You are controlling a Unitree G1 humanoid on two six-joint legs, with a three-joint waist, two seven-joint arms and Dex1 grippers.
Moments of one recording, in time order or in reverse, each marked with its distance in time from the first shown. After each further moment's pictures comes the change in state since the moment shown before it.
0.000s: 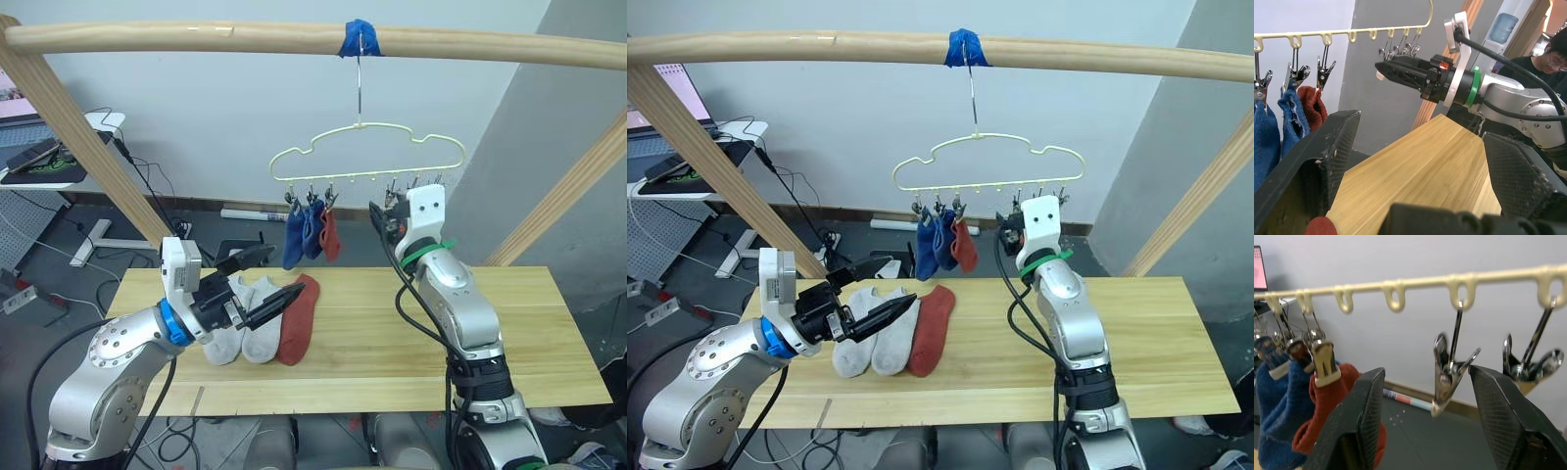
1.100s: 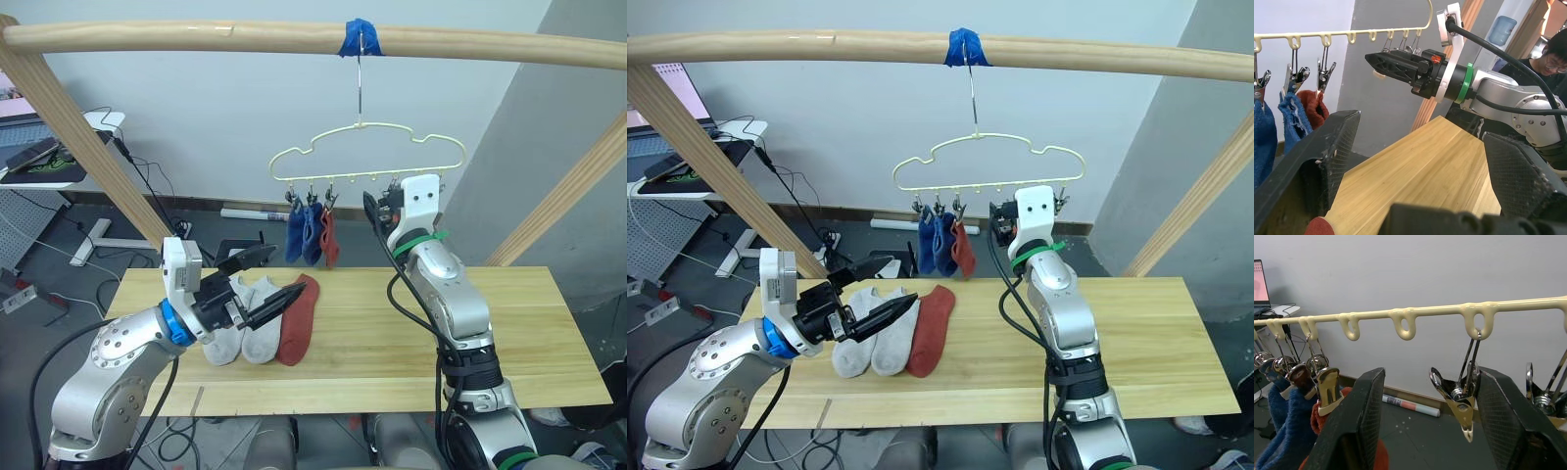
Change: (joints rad) left arm -0.002 -0.013 -0.003 -0.001 0.002 0.000 -0.001; right arm -0.050 0.047 -0.007 0.044 0.010 -0.001 -0.029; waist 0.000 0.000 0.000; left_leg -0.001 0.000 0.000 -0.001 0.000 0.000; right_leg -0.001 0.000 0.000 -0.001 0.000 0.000
